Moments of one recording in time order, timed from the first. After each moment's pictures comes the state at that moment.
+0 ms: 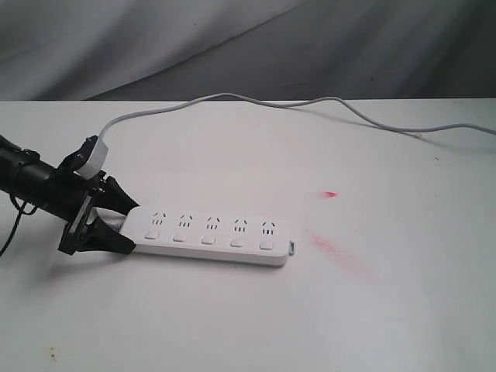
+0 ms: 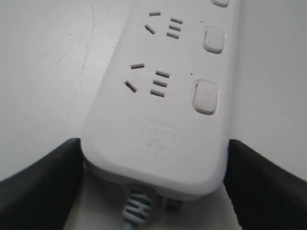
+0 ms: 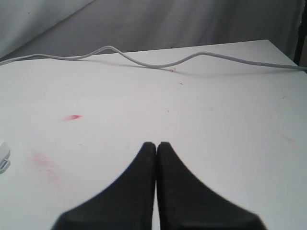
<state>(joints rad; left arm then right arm) 0.23 2.26 -1.28 -0.95 1.12 2.12 -0.04 0.01 0.00 0.05 0.37 0.03</state>
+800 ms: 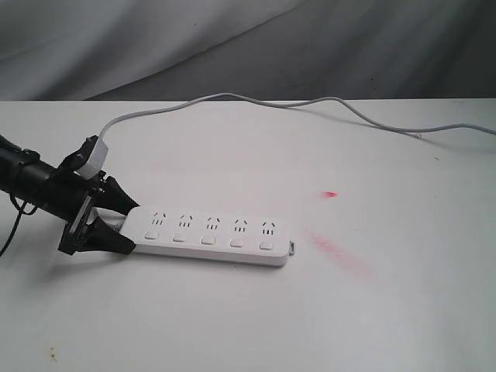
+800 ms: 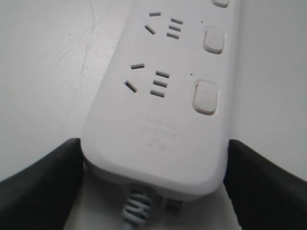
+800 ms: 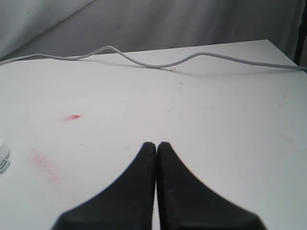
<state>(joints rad) 0.23 2.26 -1.28 -0.95 1.12 2.12 -0.04 0.01 0.00 0.05 0.37 0.03</state>
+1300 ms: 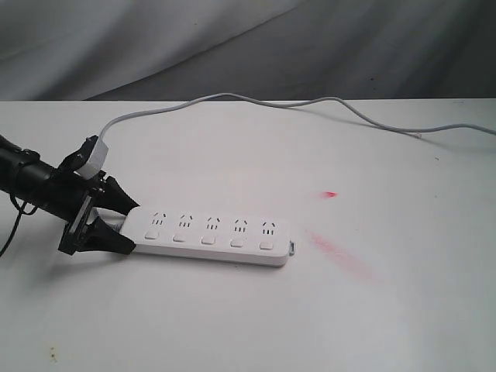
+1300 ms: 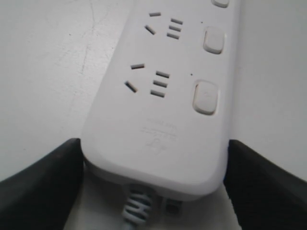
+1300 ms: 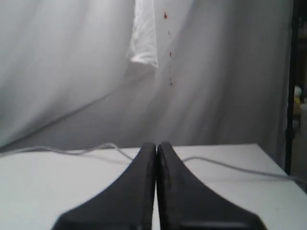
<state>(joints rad) 0.23 2.26 -1.28 -0.95 1.12 2.12 -0.04 0.01 0.00 0.00 0.01 0.03</state>
